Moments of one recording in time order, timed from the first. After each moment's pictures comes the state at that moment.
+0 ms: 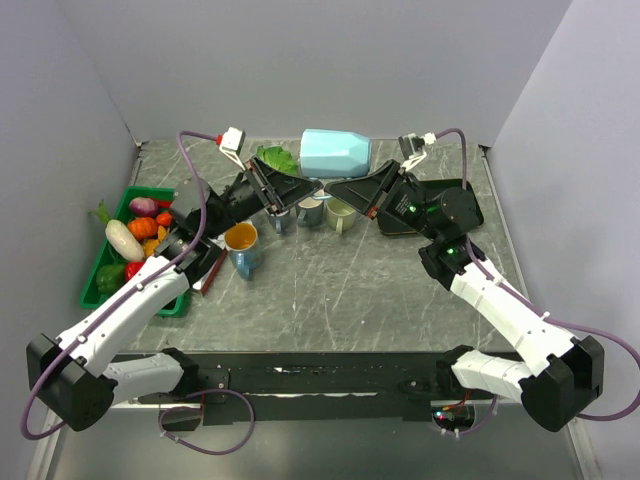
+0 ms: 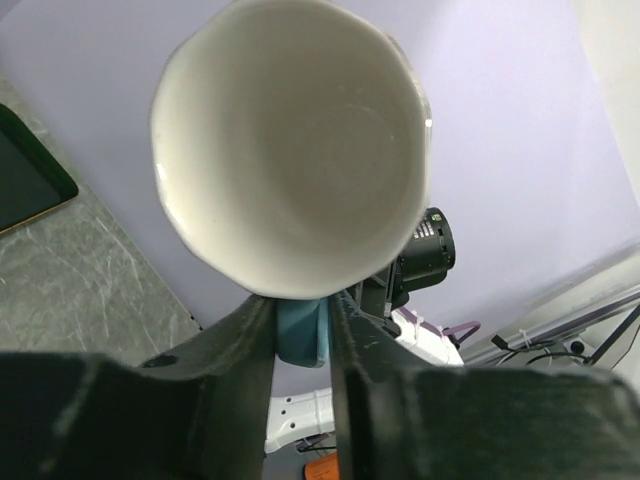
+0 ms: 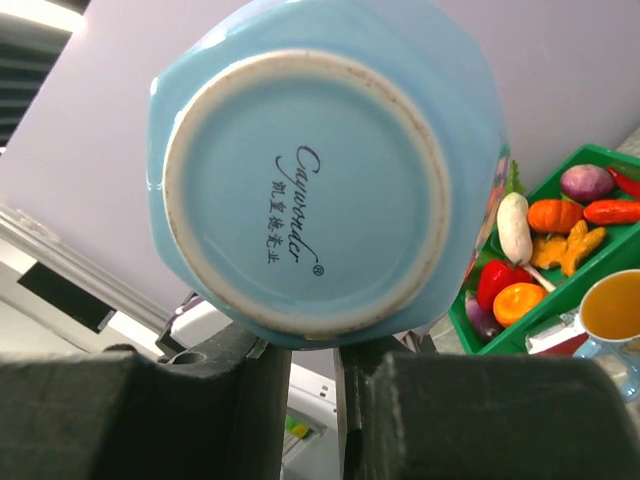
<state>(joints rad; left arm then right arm) -0.60 1.13 1.05 0.38 0.46 -1.16 0.53 1.10 0.96 0.54 -0.55 1.15</state>
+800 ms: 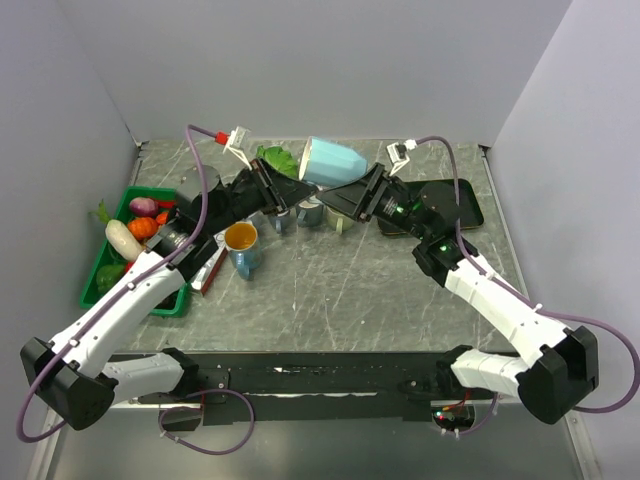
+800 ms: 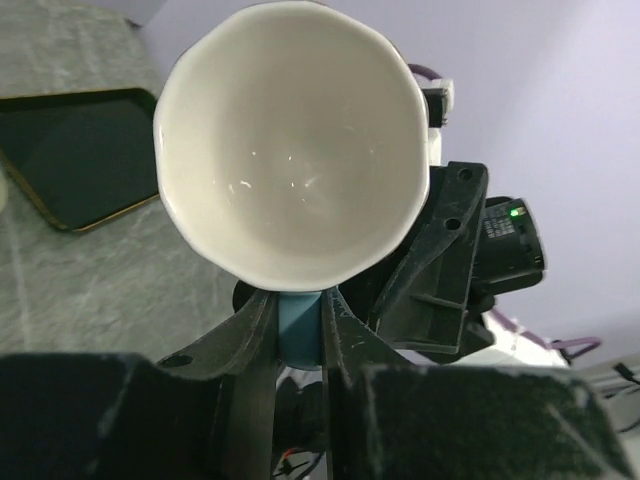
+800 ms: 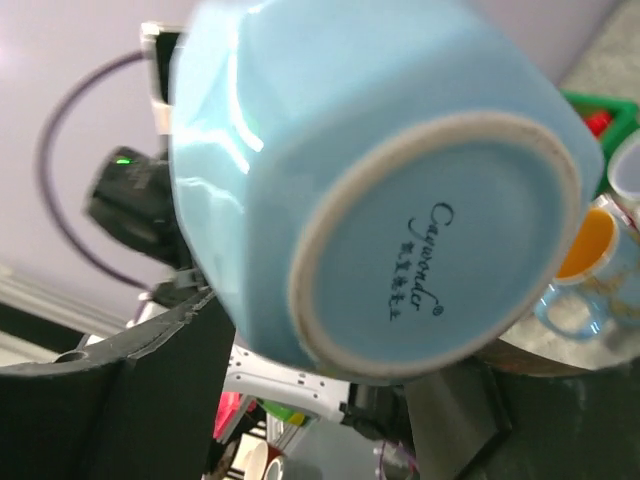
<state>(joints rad) -0.60 1.14 1.16 0.06 0.36 -0.95 0.53 1.14 0.96 0.40 -0.52 1.12</state>
